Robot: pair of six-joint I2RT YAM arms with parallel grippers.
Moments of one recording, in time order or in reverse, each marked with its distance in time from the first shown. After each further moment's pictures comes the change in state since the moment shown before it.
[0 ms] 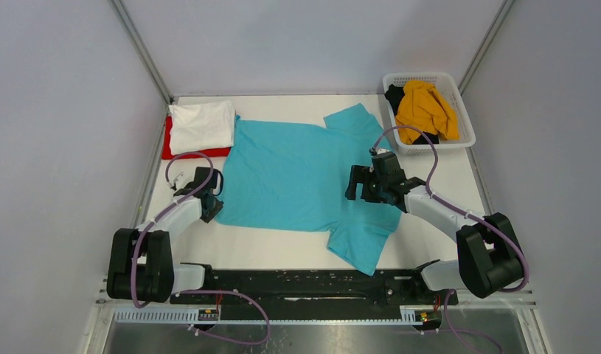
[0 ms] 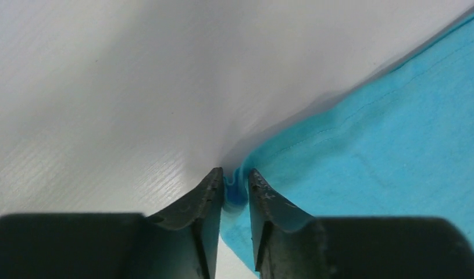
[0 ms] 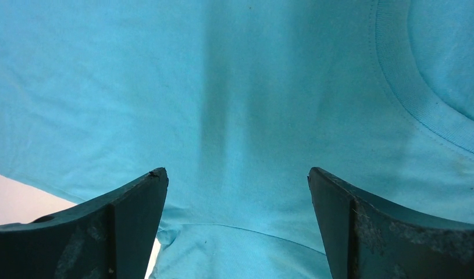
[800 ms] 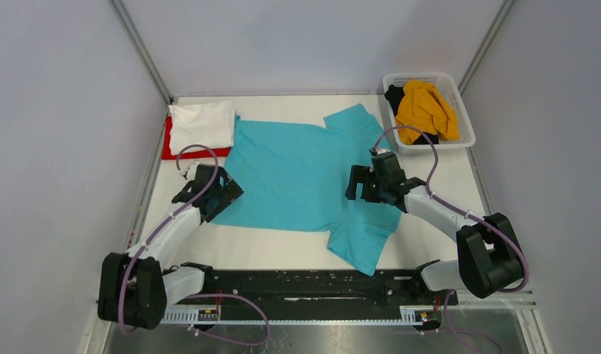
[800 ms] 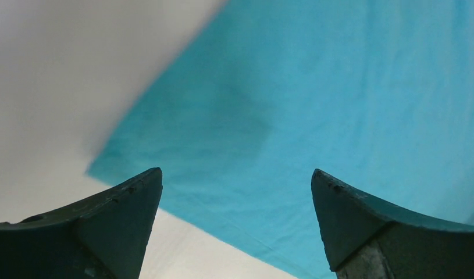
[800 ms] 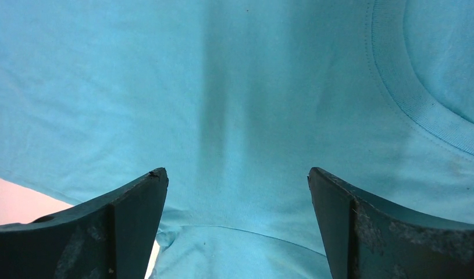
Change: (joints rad) left arm -0.114 -0.089 0.060 0.060 0.218 0.109; right arm 0.000 0.000 0.001 0.001 0.012 0.000
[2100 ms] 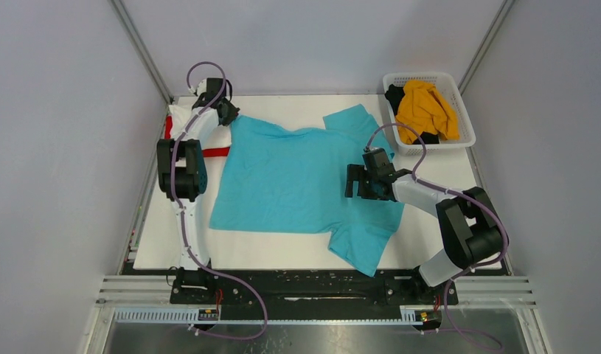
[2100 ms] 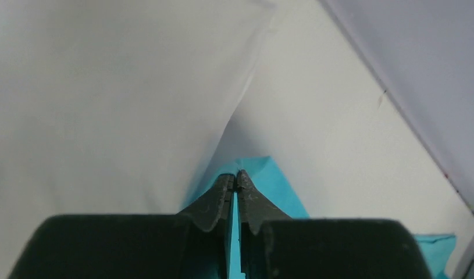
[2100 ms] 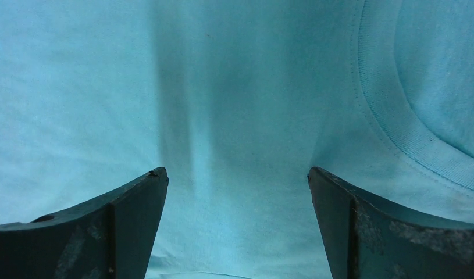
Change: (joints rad) left arm 0.148 1.005 1.164 0.026 0.017 0.021; right arm 0.002 0.197 0.083 0.014 0.072 -0.020
